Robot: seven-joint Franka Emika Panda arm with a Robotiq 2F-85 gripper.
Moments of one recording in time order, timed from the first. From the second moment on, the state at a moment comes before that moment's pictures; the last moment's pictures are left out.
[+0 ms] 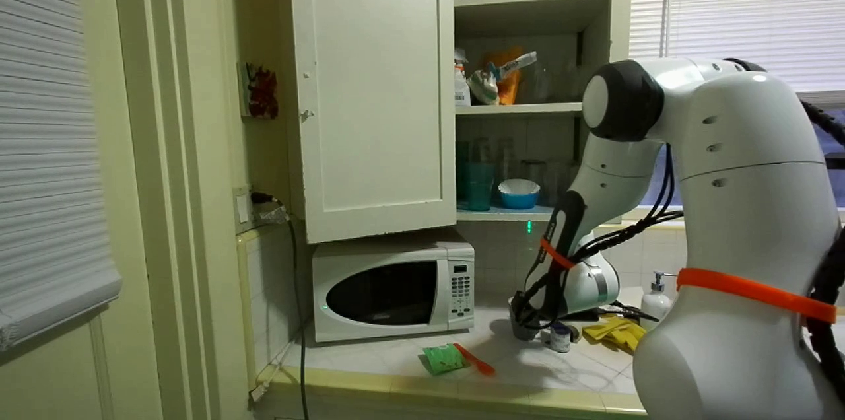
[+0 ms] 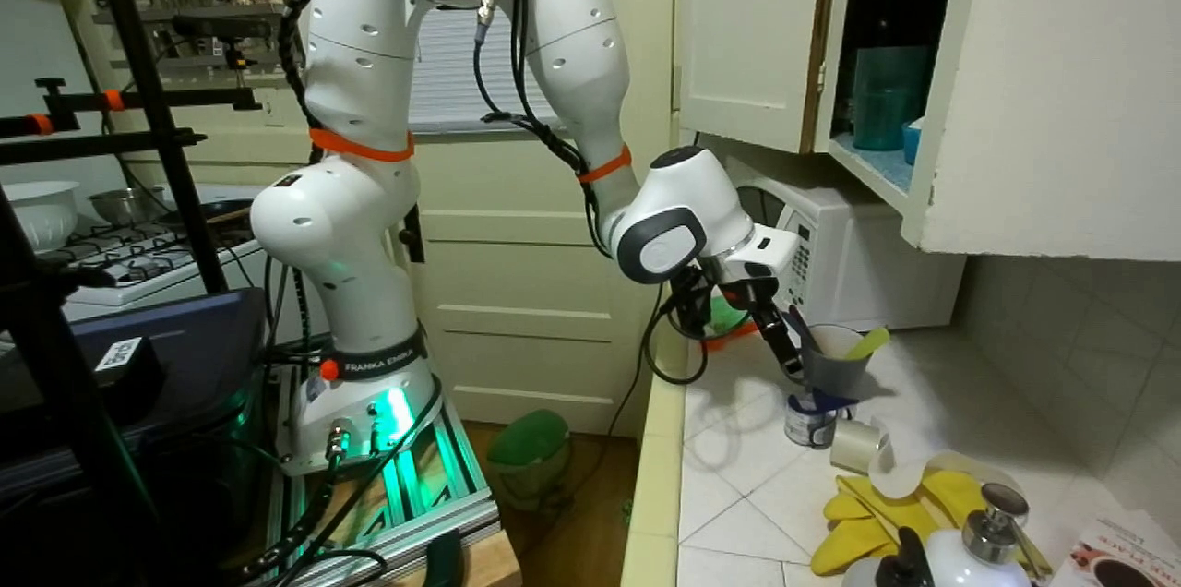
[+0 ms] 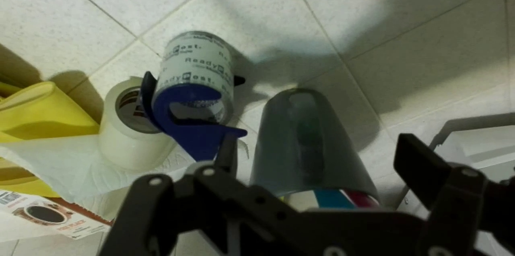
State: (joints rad) arm -0.60 0.30 0.05 -2.49 -0.27 3.34 0.24
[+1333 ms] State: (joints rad) arm -0.38 0.39 -0.13 -2.57 -0.04 3.69 0.15
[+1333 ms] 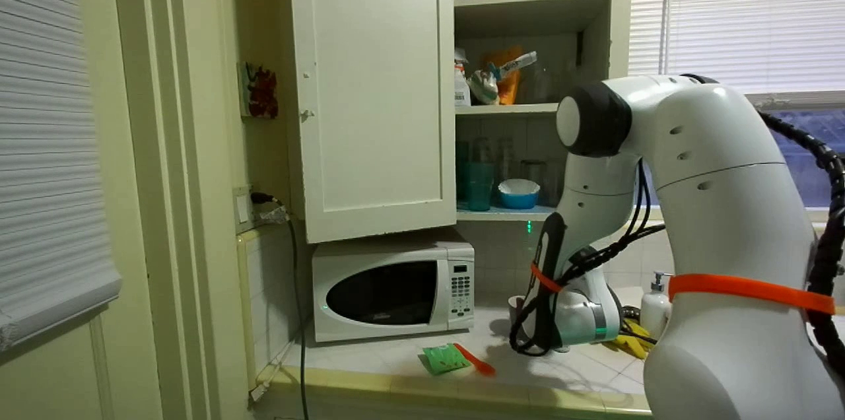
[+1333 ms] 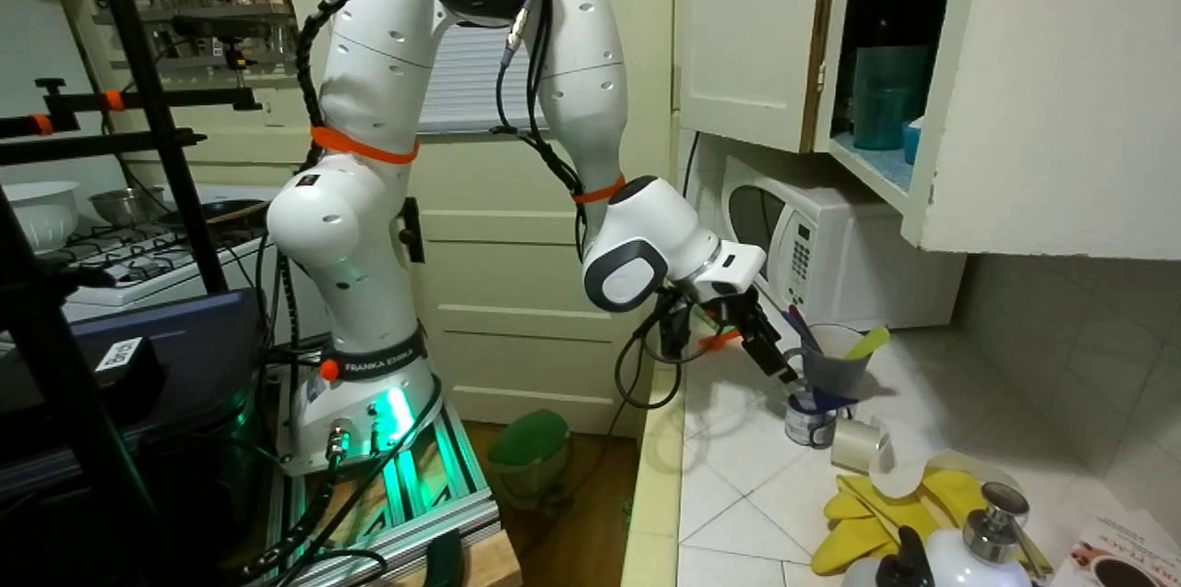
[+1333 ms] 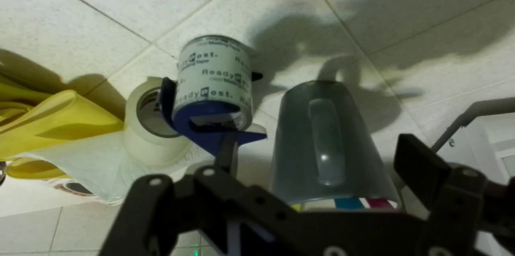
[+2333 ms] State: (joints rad) arm -0.36 0.42 -0.14 -2.54 -0.04 3.70 0.09
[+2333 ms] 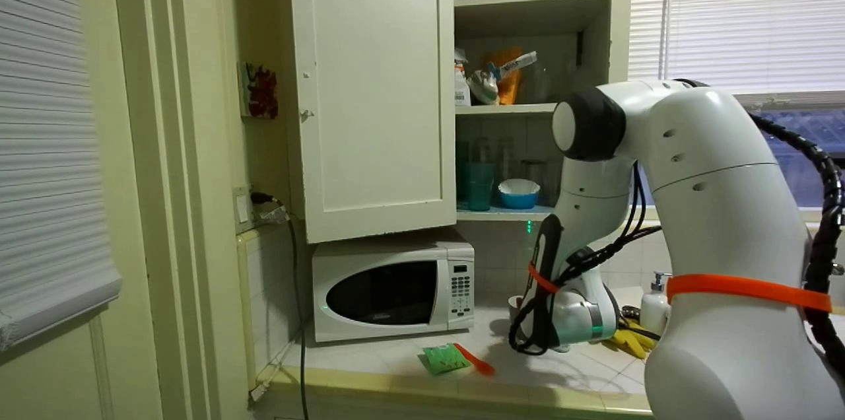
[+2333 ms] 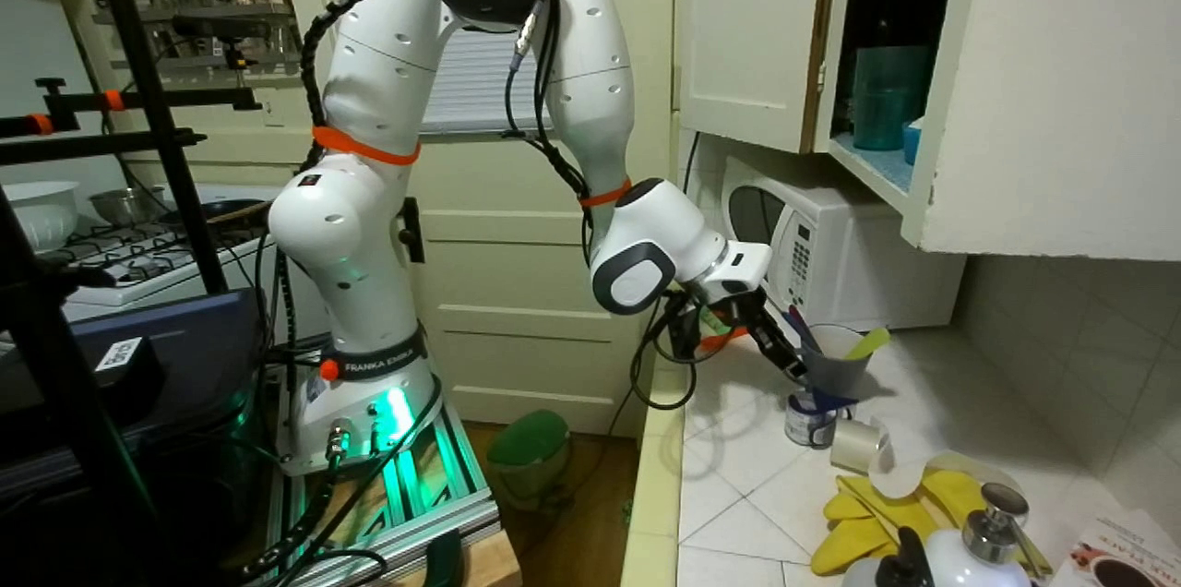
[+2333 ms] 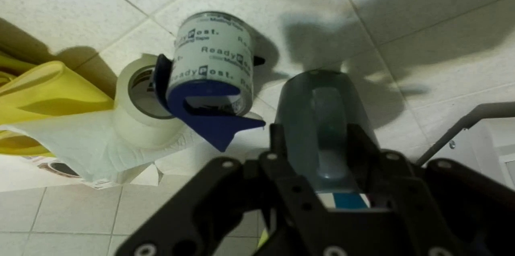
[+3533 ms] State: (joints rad) arm -0.27 0.34 -0.21 -2.55 -0.01 3.69 0.01
